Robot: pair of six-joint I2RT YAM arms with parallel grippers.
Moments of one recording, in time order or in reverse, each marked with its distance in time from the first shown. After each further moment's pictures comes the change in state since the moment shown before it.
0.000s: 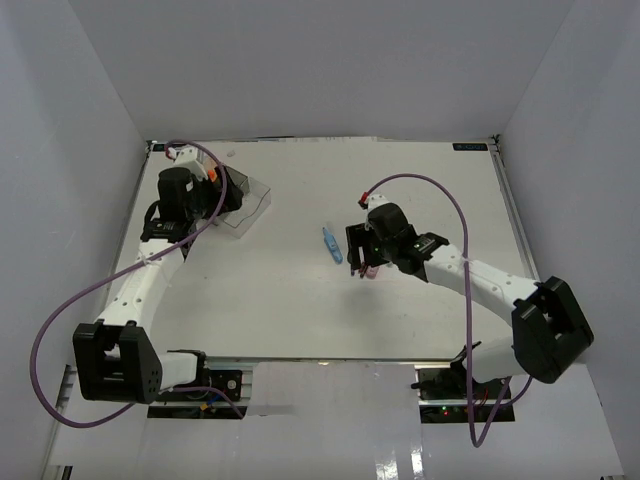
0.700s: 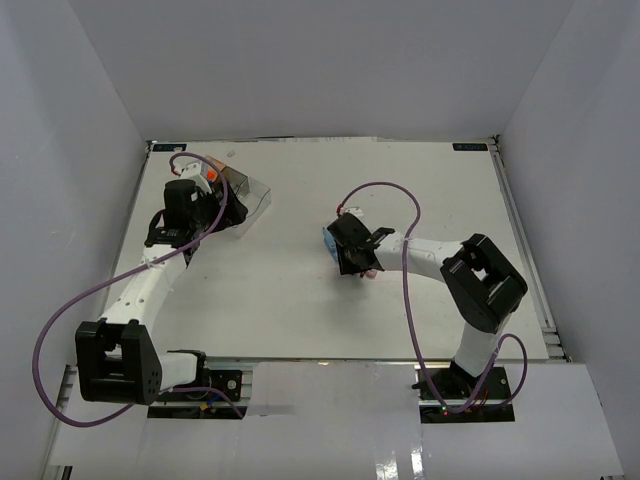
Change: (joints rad) left arm 0.000 -0.006 -0.122 -0.047 0.040 -0.080; right arm 0.113 0.440 0.212 -0.086 0.227 0.187
